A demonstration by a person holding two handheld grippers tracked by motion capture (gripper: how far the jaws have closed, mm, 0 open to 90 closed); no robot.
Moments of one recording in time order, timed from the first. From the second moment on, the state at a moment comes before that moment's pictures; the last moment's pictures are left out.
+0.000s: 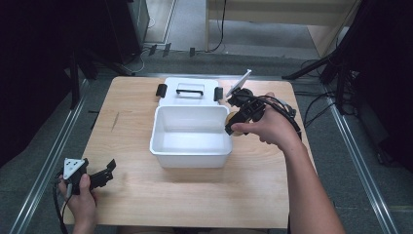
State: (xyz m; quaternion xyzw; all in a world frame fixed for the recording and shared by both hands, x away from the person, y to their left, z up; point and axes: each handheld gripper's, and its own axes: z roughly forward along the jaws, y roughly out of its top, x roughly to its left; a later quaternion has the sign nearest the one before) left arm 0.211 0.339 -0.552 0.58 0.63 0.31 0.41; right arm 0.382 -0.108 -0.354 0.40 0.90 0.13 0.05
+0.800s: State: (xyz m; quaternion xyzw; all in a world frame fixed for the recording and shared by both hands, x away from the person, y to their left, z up) left arm 0.211 0.340 -0.552 0.58 0.63 0.31 0.41; right arm 0.382 -0.073 -0.358 0.33 0.93 0.14 0.08
